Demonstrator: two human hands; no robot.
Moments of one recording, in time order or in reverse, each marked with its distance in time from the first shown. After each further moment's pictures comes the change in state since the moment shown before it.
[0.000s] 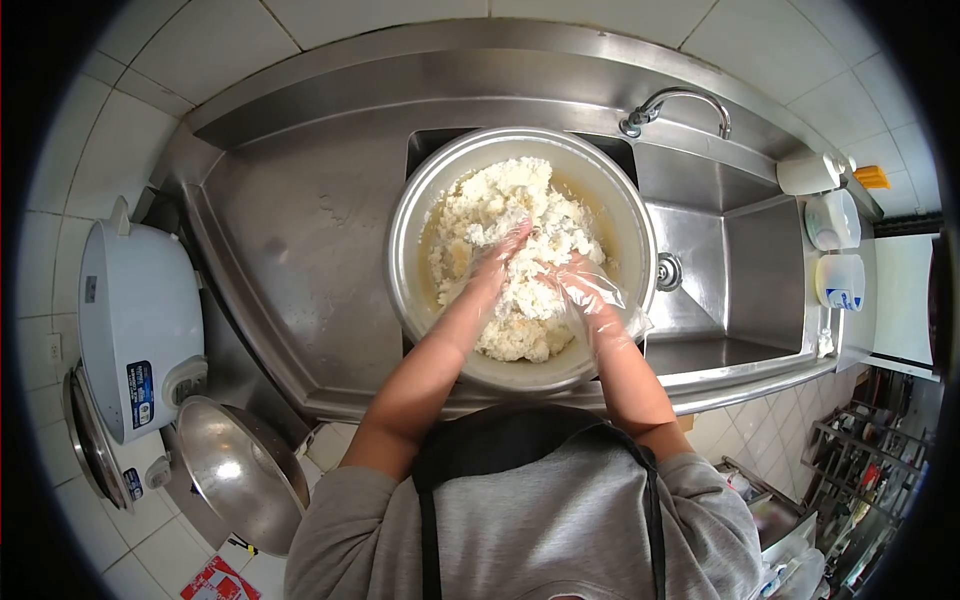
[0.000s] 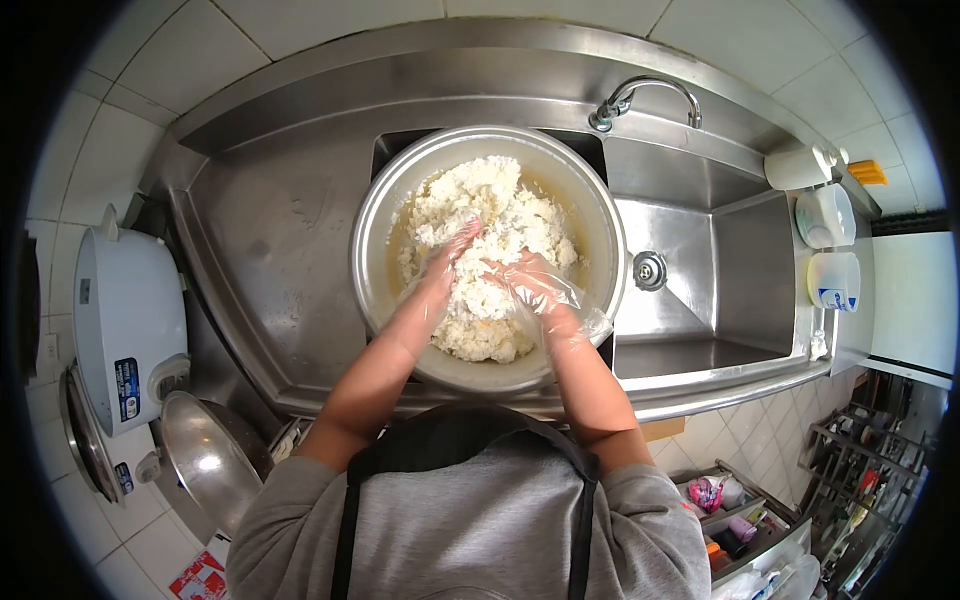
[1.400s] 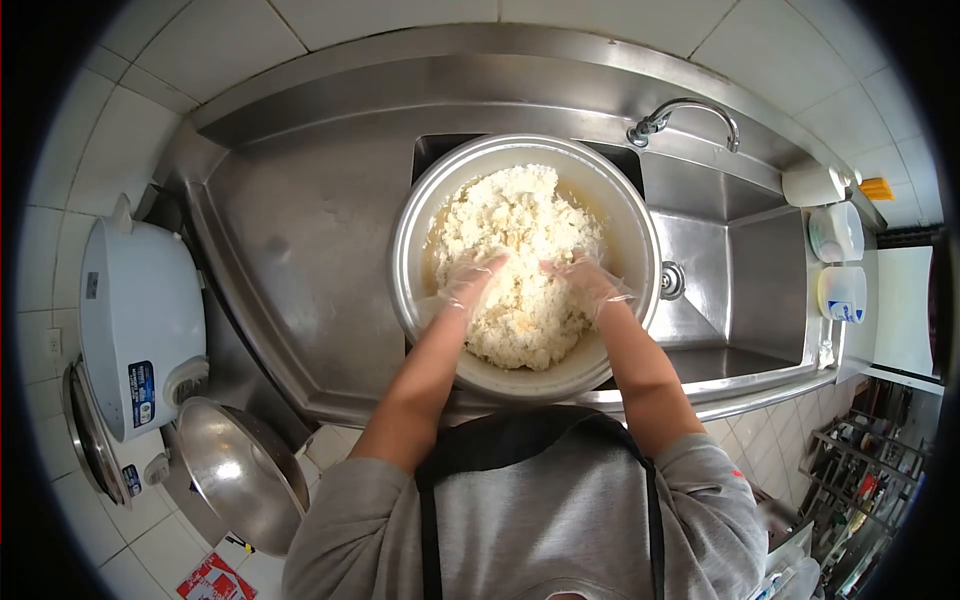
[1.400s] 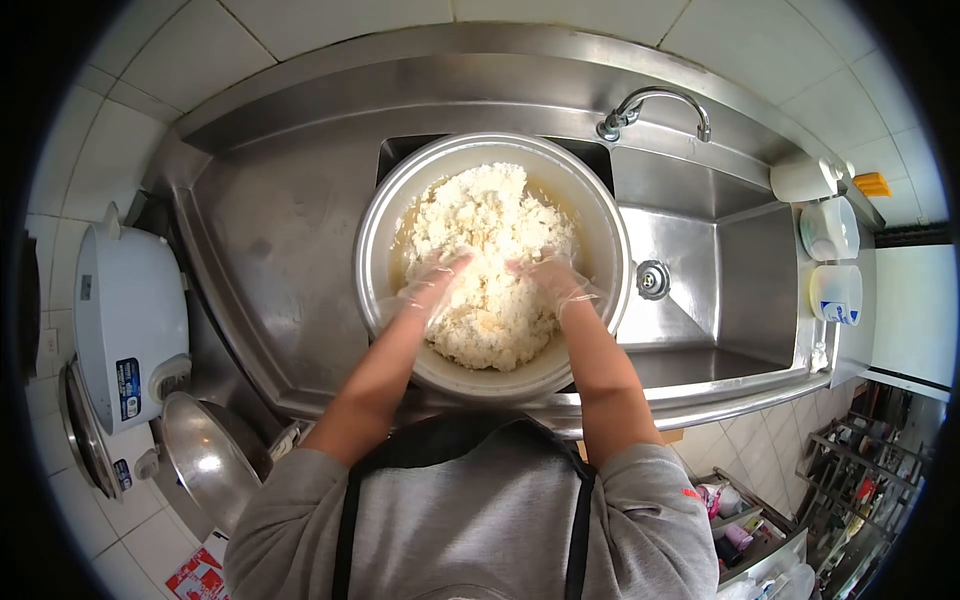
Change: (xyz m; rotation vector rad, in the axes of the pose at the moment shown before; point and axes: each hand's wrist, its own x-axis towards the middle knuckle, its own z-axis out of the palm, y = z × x) left_hand 0.061 -0.066 -0.092 0.624 0.063 -0.067; right_hand 0.100 0.029 -0.142 -1.436 0.336 0.212
